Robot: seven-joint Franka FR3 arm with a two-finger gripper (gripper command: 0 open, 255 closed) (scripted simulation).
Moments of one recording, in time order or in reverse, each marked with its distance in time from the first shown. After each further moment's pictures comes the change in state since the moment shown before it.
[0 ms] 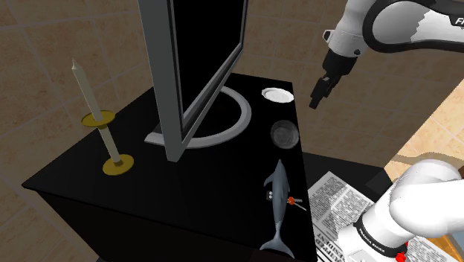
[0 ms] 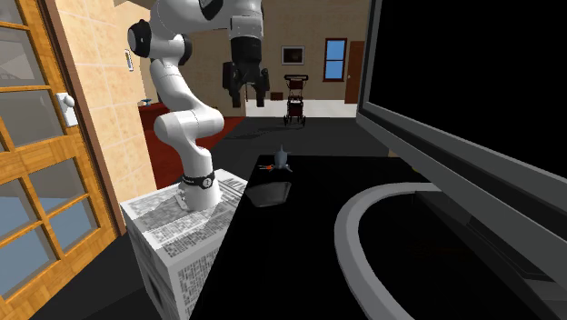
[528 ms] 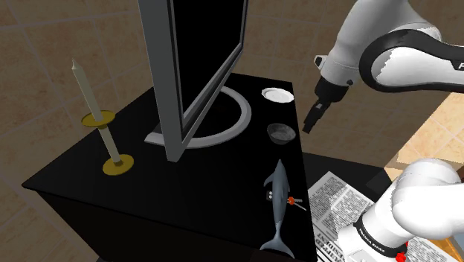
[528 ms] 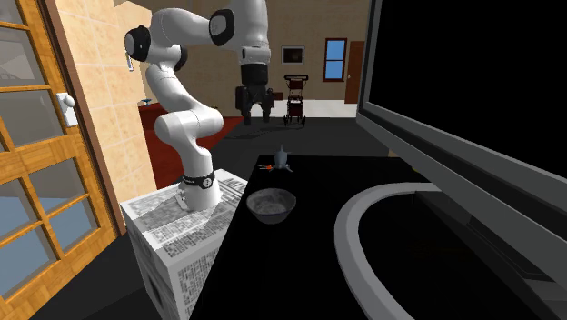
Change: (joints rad) arm 0.067 -0.096 0.070 -0.192 0.062 0.096 0.042
